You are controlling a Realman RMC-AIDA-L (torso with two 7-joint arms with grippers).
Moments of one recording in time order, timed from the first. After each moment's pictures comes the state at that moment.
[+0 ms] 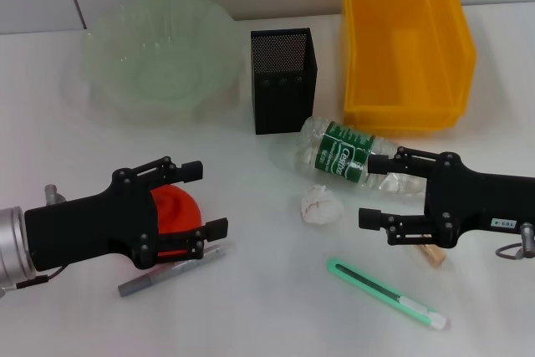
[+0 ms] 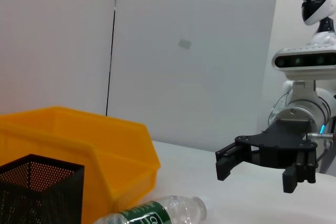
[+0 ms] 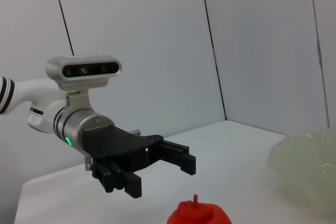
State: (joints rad) left arm -0.39 -2.06 1.04 0.60 1.64 1.60 -1.10; right arm 0.42 2.08 -0.51 -0.60 -2.05 -1.78 1.11
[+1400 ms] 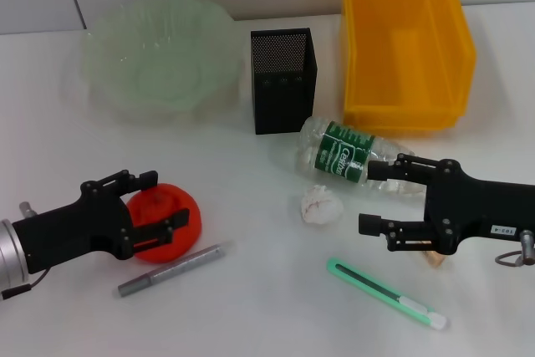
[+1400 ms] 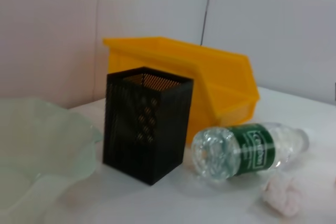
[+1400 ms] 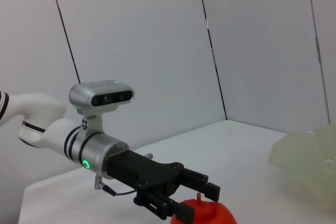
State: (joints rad) left arm -0.36 -2.06 1.04 0.53 1.64 1.33 -1.09; right arm 0.41 2.08 -0.51 -0.57 -2.05 -1.78 1.11
